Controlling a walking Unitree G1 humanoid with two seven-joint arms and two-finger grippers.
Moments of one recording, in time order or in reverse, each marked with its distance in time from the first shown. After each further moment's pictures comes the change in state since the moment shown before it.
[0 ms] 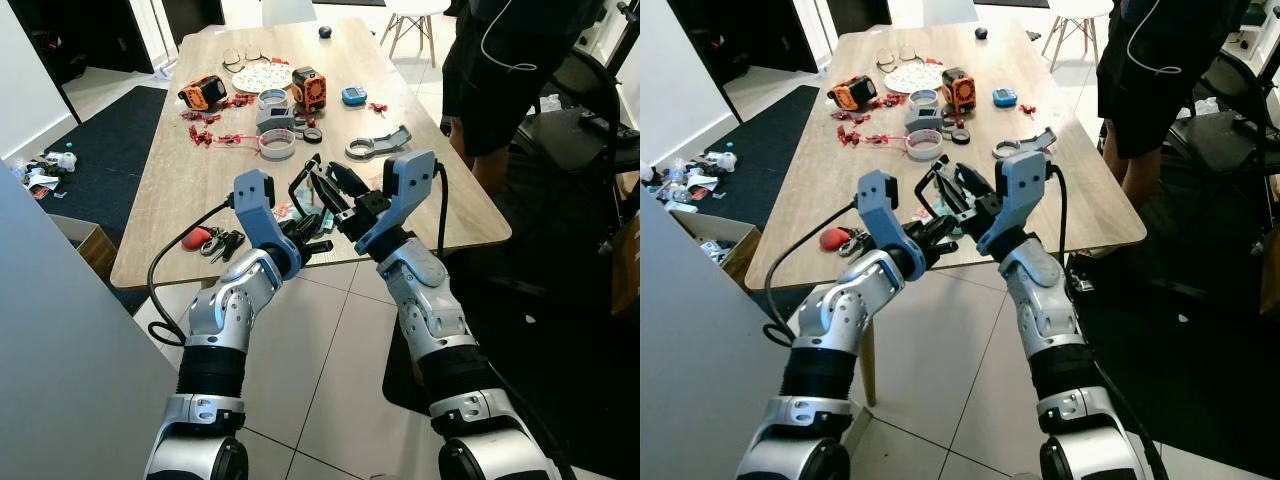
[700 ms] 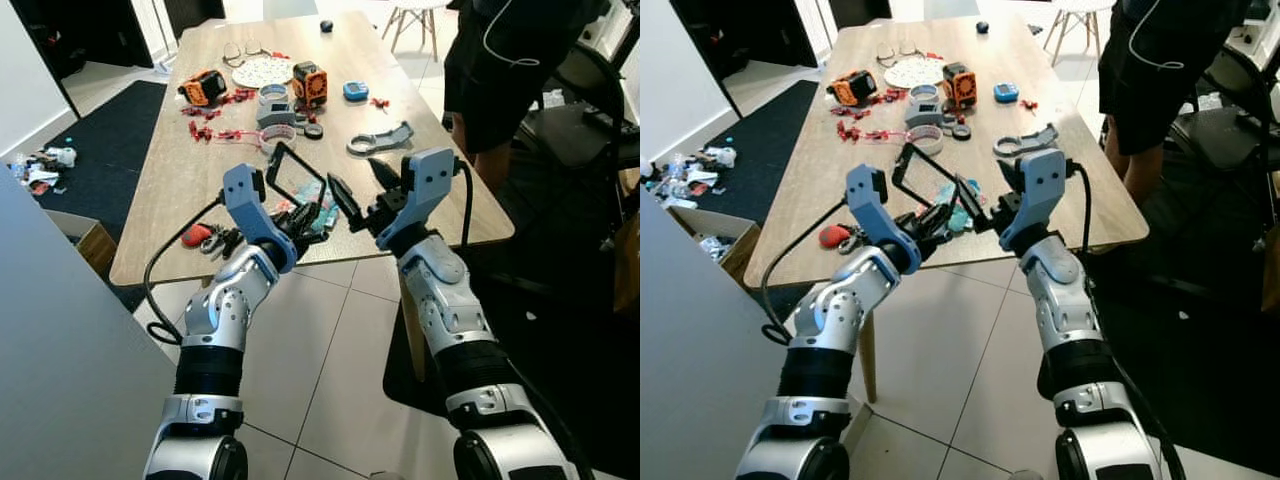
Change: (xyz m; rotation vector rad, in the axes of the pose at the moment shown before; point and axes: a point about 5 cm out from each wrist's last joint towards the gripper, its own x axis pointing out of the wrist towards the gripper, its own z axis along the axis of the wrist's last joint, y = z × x) left arm -0.001 -0.002 0.010 0.000 -0.093 -0.045; right arm -0.011 -0.034 0.005 -0.119 0.047 -0.144
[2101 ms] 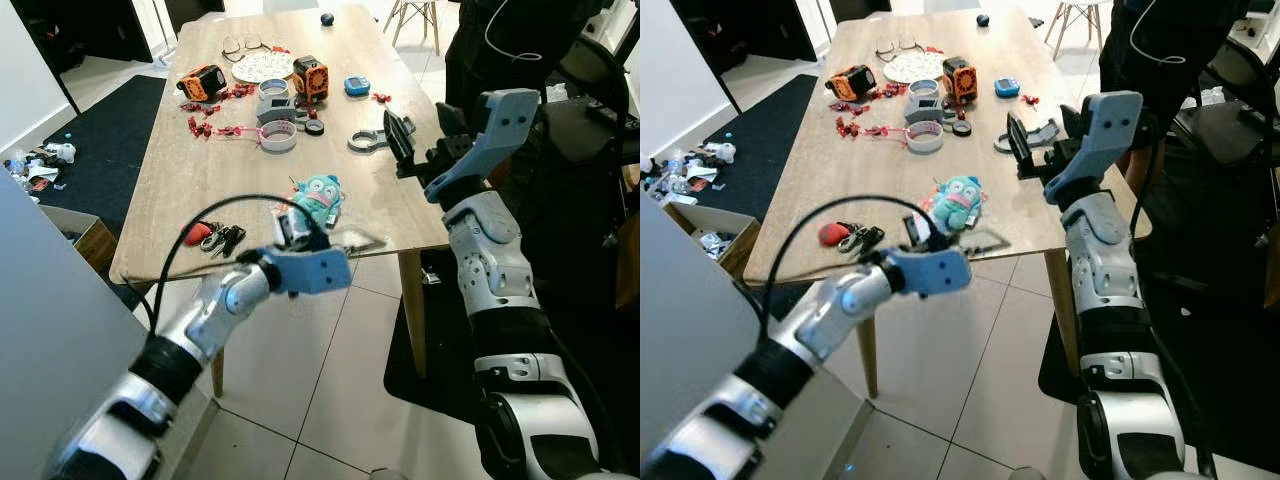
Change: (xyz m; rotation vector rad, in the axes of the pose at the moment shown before) left arm -0.012 0.027 -0.037 1.271 0.201 -0.197; right arm 0.011 -0.040 0.052 -0.004 -0.115 -0.139
